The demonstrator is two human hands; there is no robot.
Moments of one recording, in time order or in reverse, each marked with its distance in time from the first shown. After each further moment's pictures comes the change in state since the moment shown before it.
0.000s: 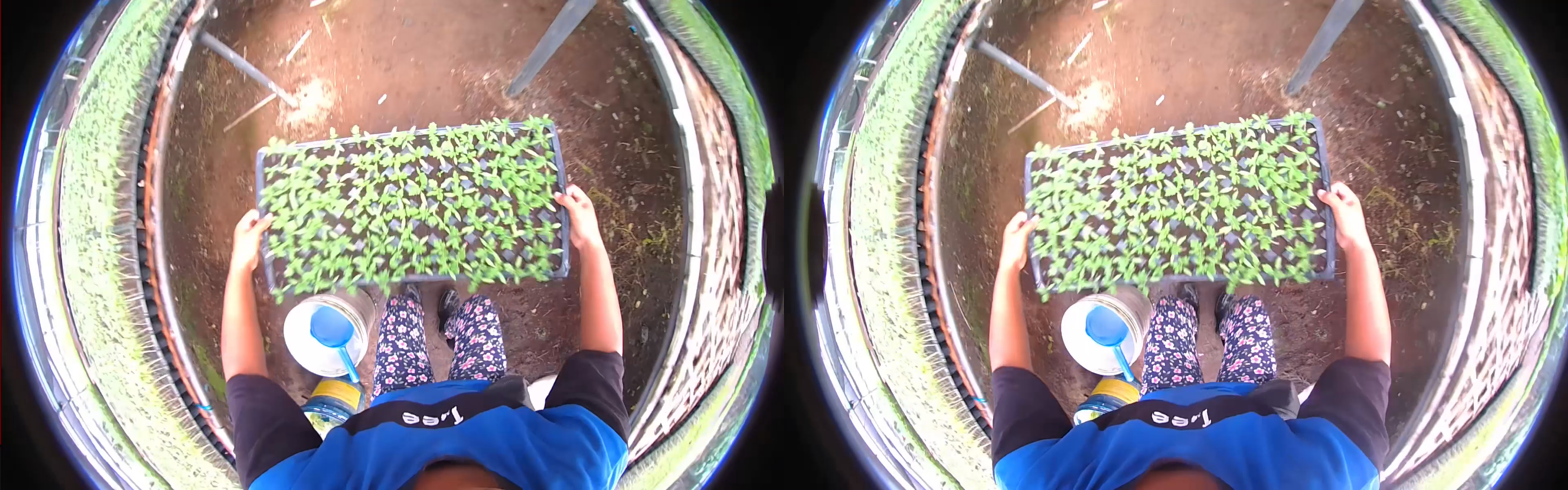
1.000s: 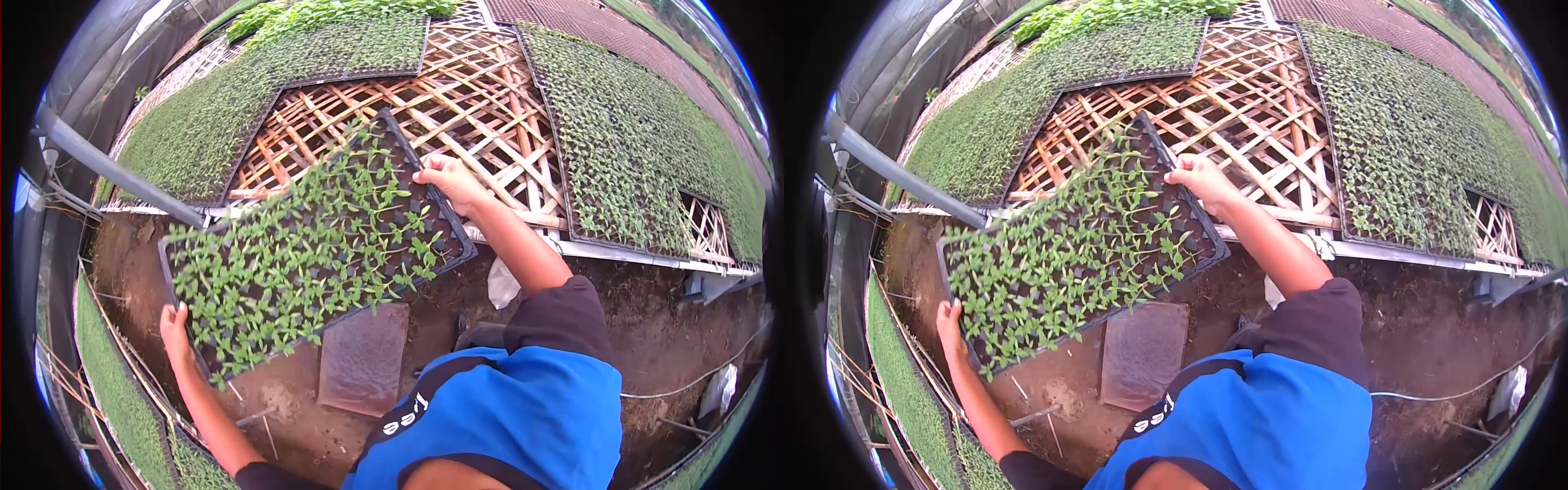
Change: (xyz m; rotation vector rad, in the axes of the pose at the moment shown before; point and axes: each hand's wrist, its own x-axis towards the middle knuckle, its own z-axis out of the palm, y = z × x) left_hand -0.228 0.512 0.331 0.296 -0.631 0.931; right_hand -0.399 -0.188 -0.236 0.522 0.630 -0.498
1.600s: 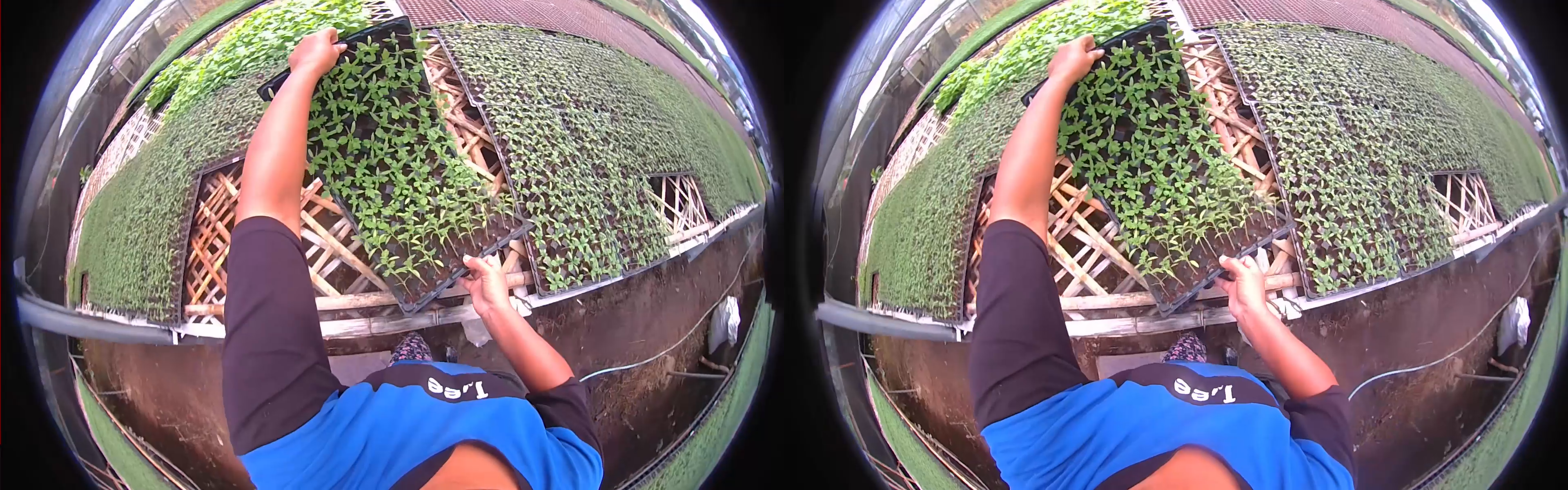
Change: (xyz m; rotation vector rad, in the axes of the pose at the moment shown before) left_hand 0.202 0.383 0.642 0.527 -0.387 0.877; right_hand -0.042 0.013 -0.137 0.551 0.862 -0.073
